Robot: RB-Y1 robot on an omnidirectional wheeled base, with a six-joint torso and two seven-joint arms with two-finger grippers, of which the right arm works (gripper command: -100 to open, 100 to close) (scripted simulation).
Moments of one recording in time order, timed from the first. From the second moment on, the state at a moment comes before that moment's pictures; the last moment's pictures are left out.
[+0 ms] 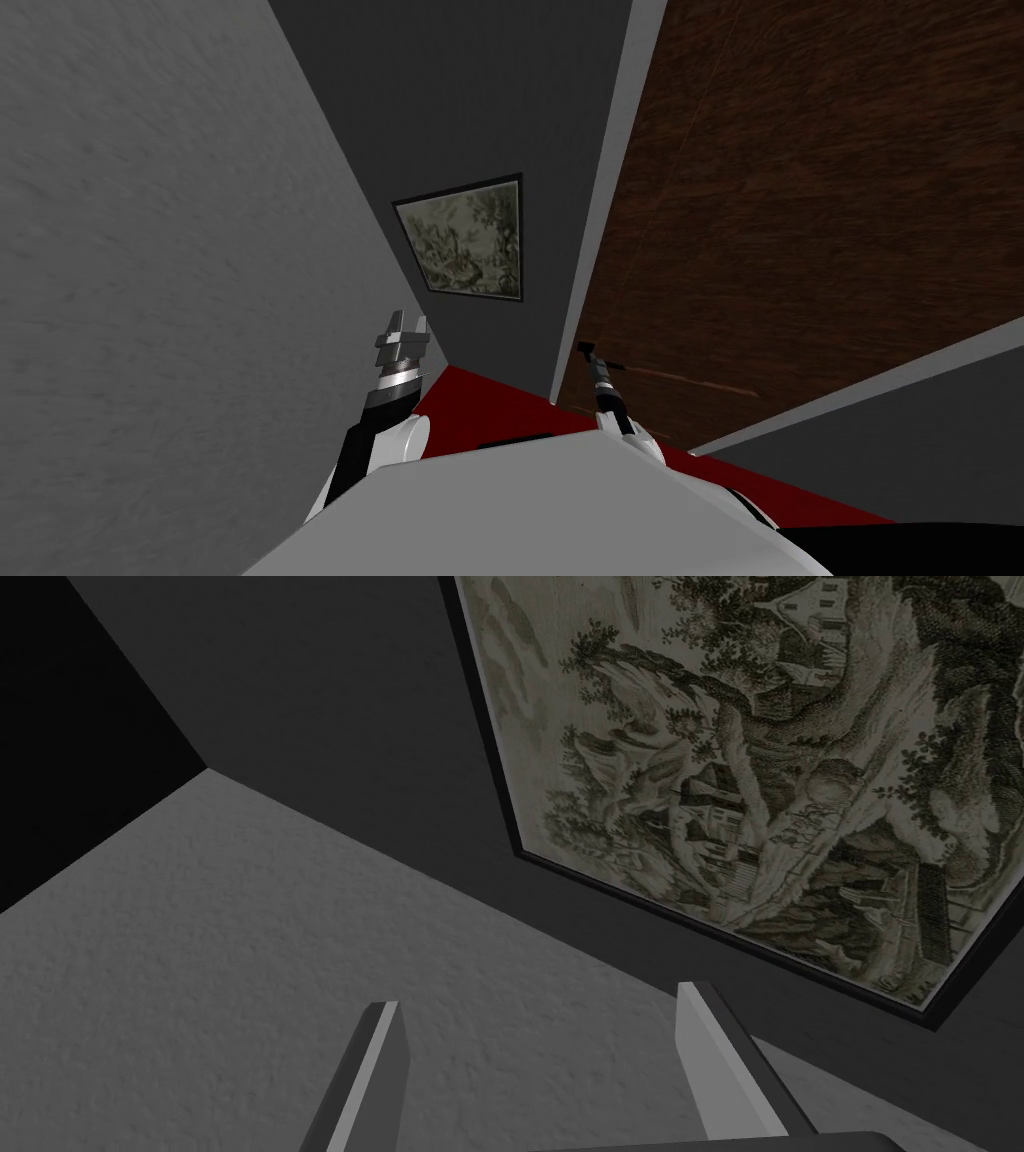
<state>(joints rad) -0.12 -0.21 -0.37 -0.52 0.00 -0.87 -0.15</state>
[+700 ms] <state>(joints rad) -0.10 -0.24 -0.31 -0.53 0.04 -0.89 -0.22</state>
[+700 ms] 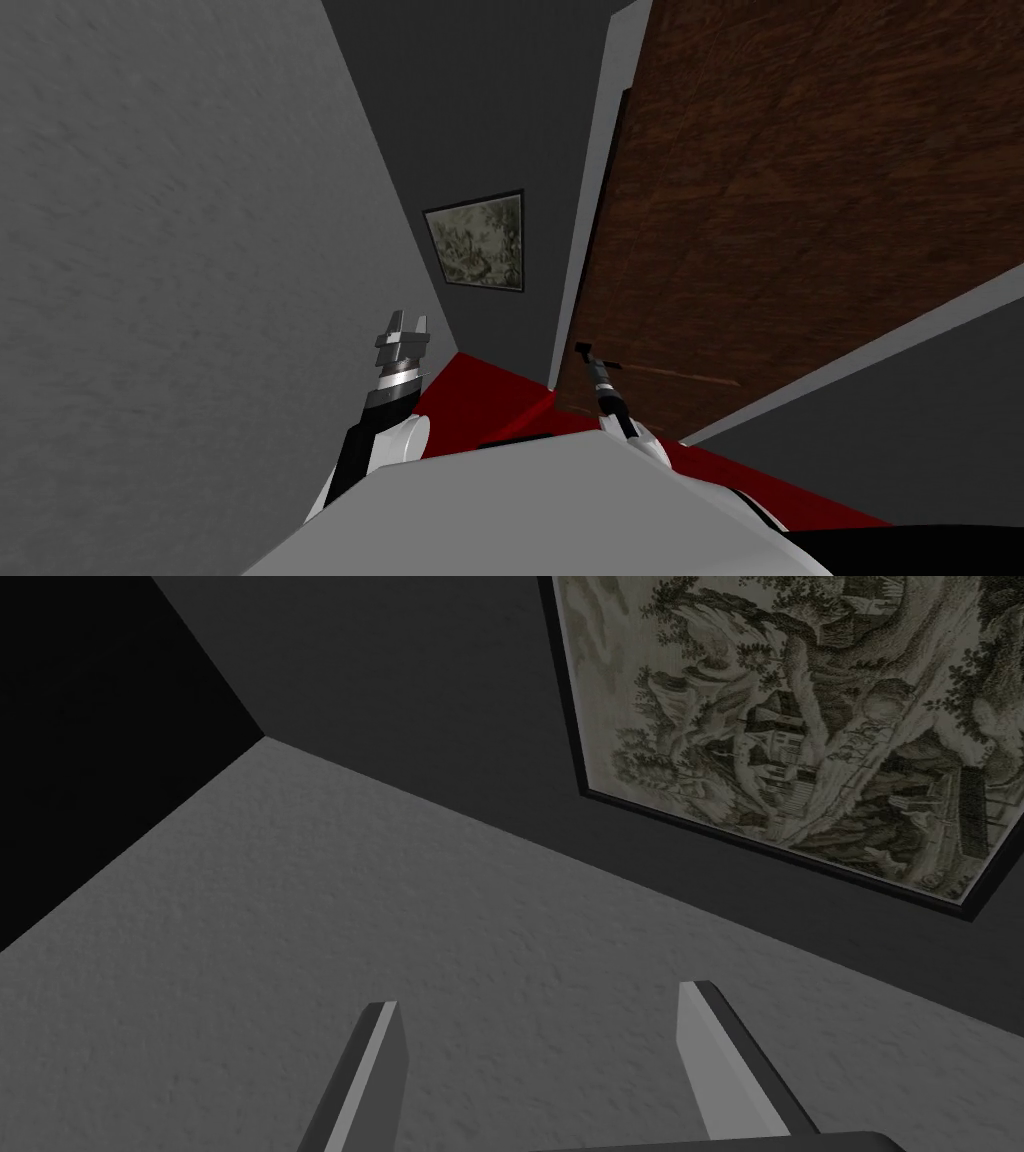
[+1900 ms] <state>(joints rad) -0.06 -0.30 -0.22 -0.53 0.11 -0.94 -0.34</state>
